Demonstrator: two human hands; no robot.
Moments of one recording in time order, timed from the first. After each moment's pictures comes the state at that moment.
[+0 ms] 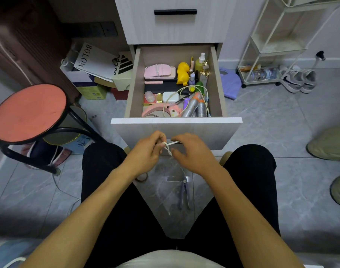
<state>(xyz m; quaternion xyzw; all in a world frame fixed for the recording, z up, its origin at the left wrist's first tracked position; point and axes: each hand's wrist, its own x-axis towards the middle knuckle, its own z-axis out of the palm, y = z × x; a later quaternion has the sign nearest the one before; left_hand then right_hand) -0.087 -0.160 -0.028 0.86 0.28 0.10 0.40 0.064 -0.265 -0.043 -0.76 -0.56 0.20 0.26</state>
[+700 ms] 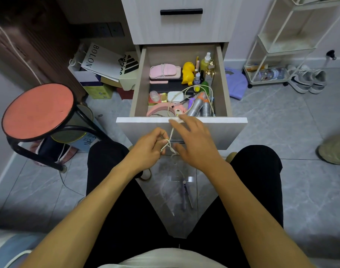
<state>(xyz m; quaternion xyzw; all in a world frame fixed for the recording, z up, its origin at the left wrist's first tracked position) -0.089 -0.160 -0.011 0.82 0.32 0.09 0.46 0.064 -0.257 -0.032 -0.75 -0.62 0.05 0.24</state>
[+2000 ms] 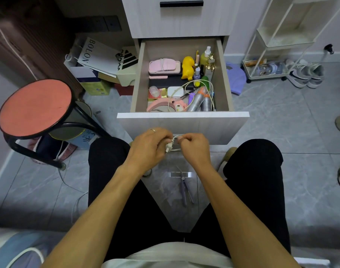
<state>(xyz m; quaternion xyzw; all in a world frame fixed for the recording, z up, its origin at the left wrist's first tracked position) -0.096 -0.165 -0.025 0.92 0.25 0.19 0.24 0.032 -0.251 -0.053 -0.81 -0.26 0.28 0.45</state>
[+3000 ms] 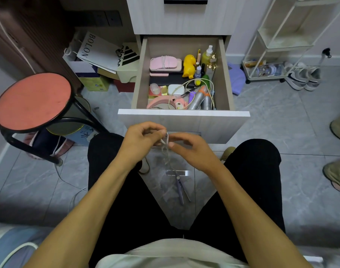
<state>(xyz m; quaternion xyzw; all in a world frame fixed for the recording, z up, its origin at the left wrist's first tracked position) -0.104 -0.163 -0.001 0.64 0.40 0.23 0.61 0.041 -0.272 -0.040 -0.66 -0.46 0.39 0.45</state>
